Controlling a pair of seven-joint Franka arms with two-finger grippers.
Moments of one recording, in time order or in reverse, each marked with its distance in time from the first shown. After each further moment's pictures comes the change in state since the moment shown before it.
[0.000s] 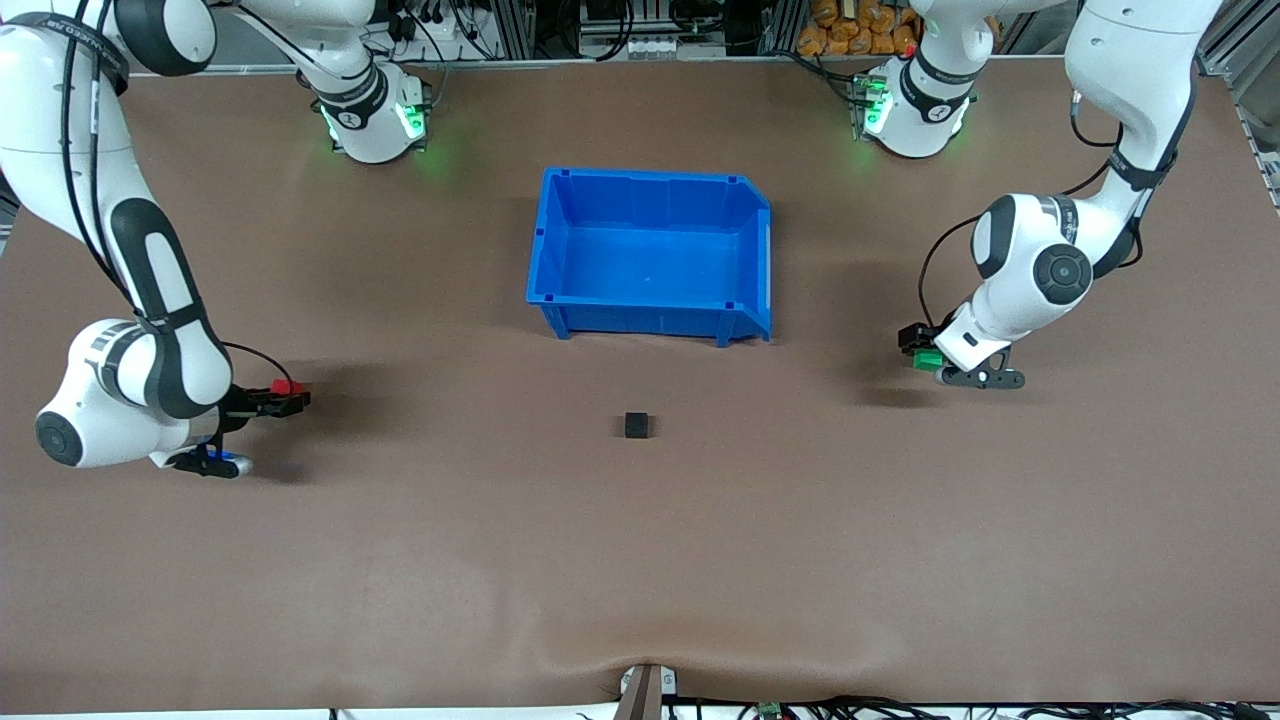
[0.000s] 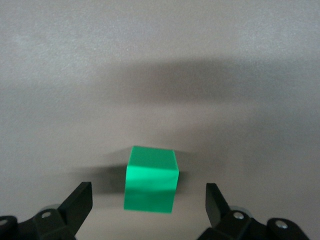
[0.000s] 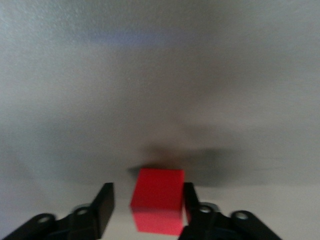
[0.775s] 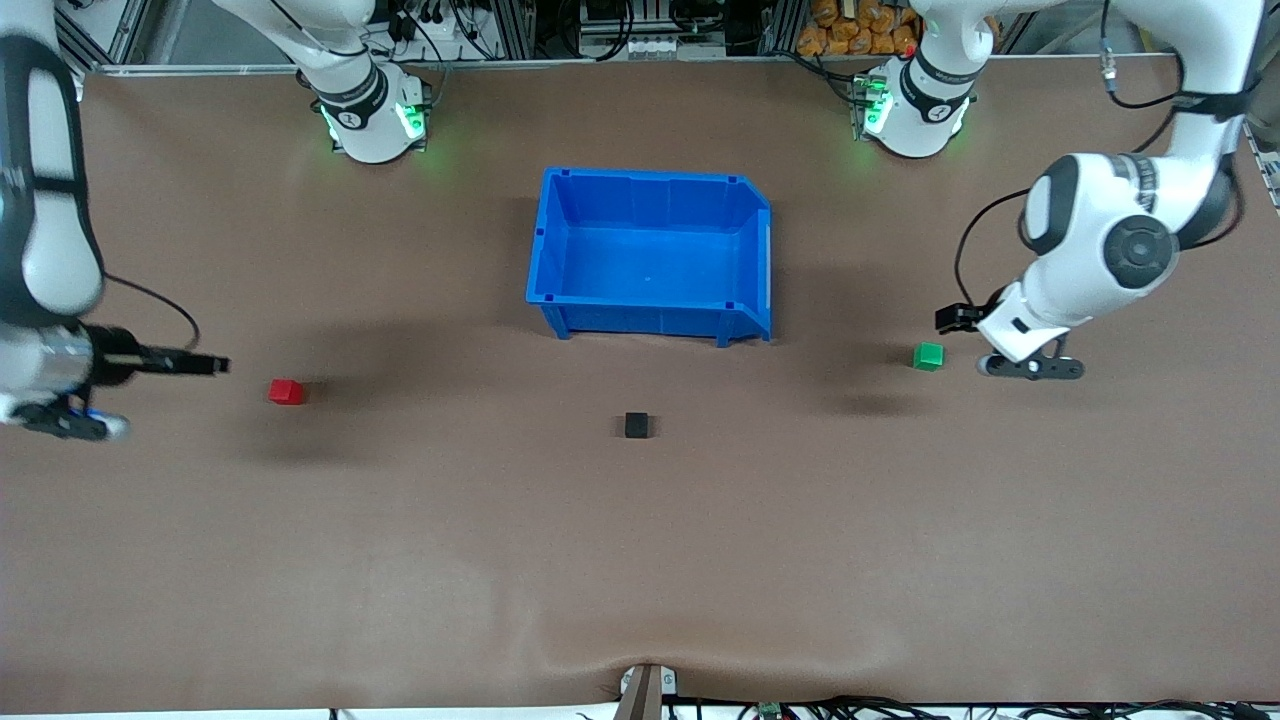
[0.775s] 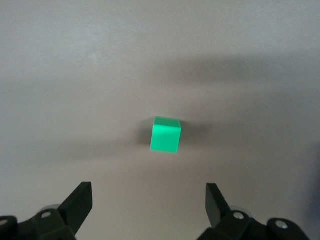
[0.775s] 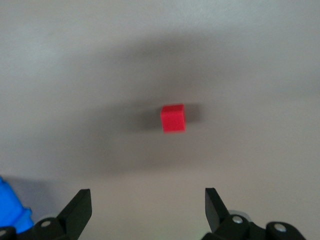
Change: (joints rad) left arm 0.000 -0.198 0.000 0.051 0.000 -0.275 -0.002; right arm -0.028 -0.270 -0.013 -0.016 0.030 -0.147 0.042
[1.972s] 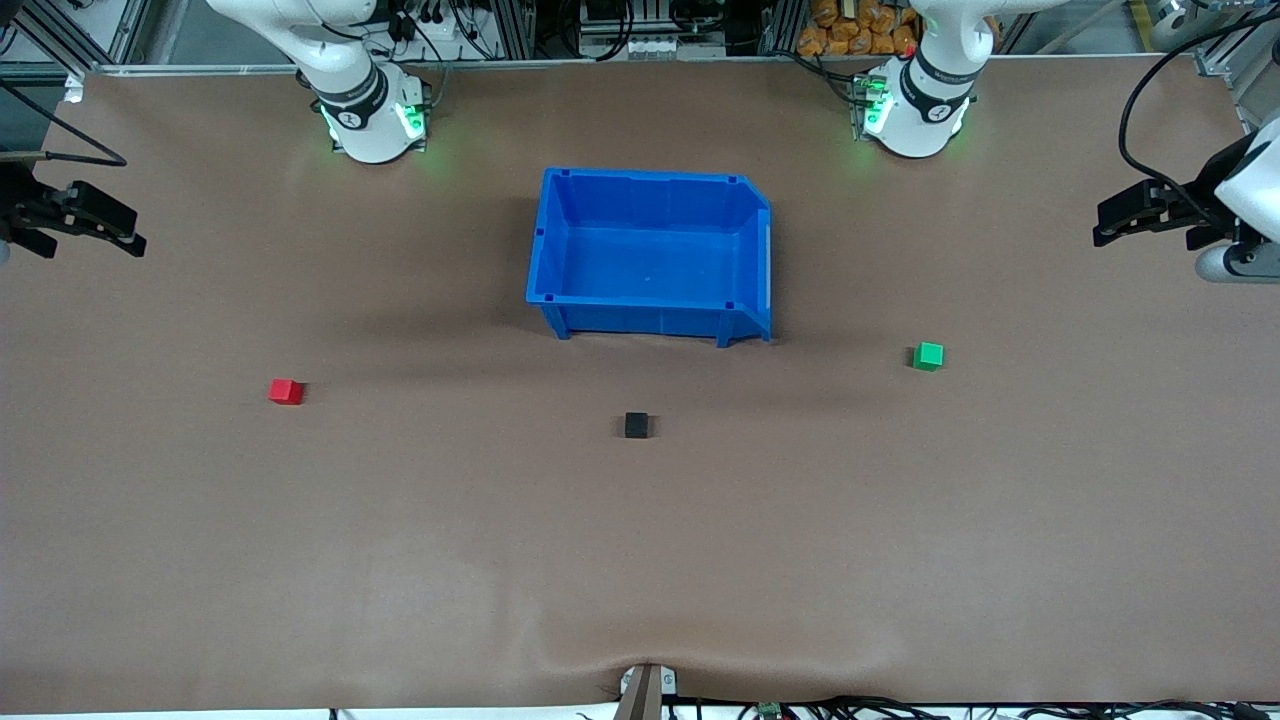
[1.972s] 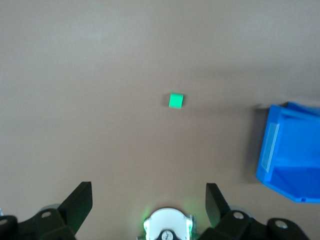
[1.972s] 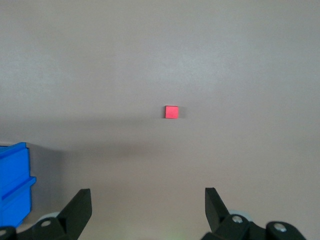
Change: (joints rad) left arm -0.007 -0.081 0.050 0.808 0.001 -0.953 0.061; right arm 0.146 -0.531 0.016 0.014 -0.178 -0.207 0.008
